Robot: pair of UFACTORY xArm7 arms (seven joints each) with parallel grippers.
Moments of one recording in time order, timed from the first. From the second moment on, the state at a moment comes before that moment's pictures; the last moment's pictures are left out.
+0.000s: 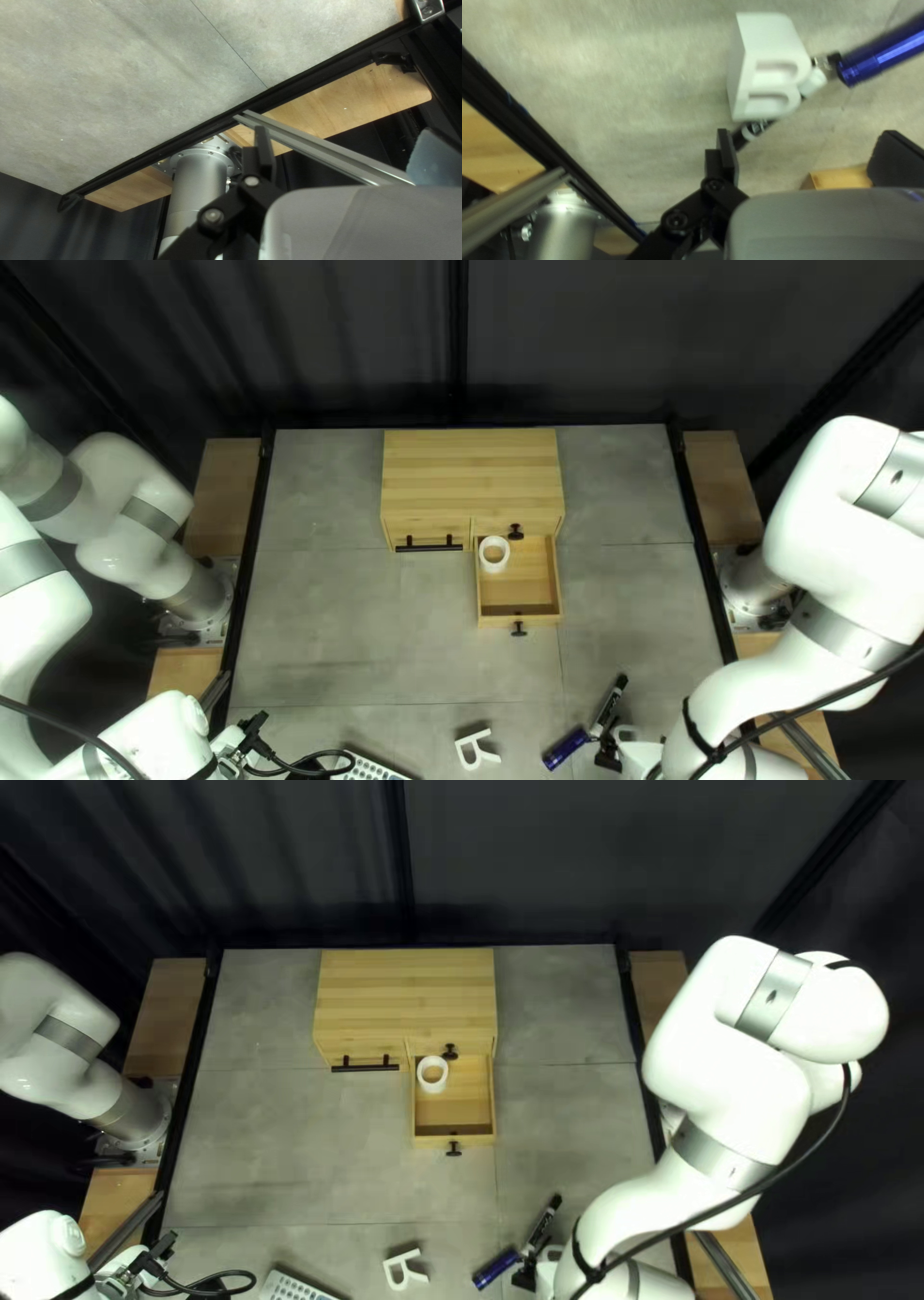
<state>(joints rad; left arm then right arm) -0.43 -0.09 -0.56 0.95 -0.11 1.42 -0.26 0.43 0.38 0.51 1.12 -0.45 1.18 -0.23</state>
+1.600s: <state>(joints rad) -0.43 -0.09 -0.56 0.95 -0.11 1.42 -0.26 0.30 0.10 0.49 1.03 -0.35 1.27 -0.54</state>
